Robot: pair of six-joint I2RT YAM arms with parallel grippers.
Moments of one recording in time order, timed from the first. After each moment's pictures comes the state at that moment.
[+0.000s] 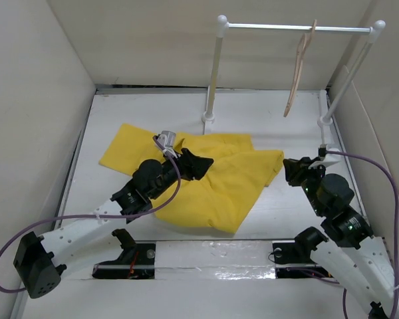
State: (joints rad) left arm -0.86 0.89 0.60 0.24 -0.10 -0.69; right arm 0.53 0.39 0.64 -0.36 0.34 0.31
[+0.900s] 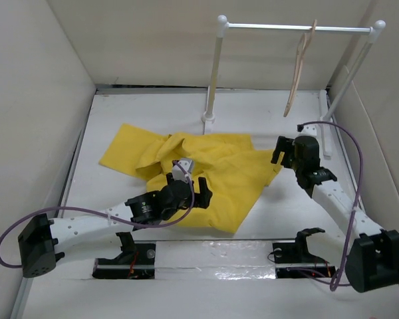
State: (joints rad) left arm -1.13 0.97 0.57 -0.16 -0.44 -0.71; right arm 0.21 1.03 0.64 -0.15 0.25 0.29
